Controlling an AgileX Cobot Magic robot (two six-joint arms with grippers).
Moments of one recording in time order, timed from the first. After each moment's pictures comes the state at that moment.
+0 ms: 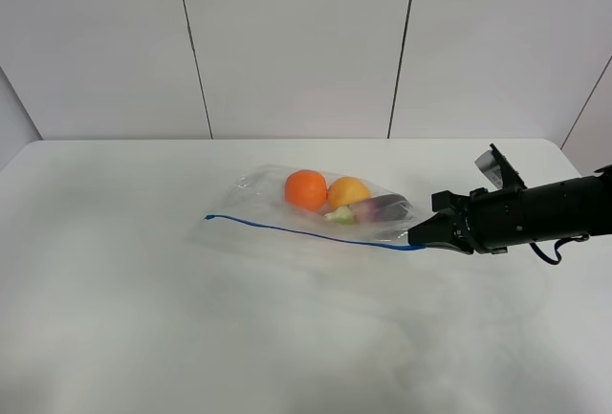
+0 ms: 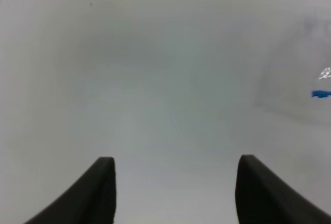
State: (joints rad) left arm 0.06 0.67 -0.80 0.01 0.85 0.02; right arm -0.06 1.70 -0.70 1.38 0.79 -1.18
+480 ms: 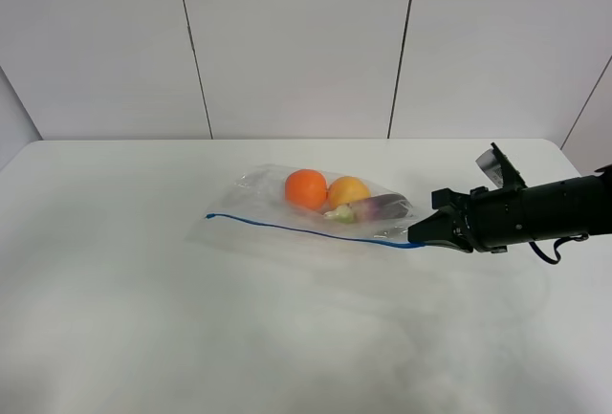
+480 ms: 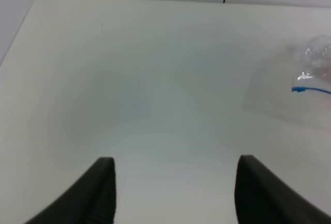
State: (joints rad) left arm 0.06 0.23 -0.71 0.01 1.03 0.00; right arm -0.06 1.70 -0.70 1.40 0.78 -1.18
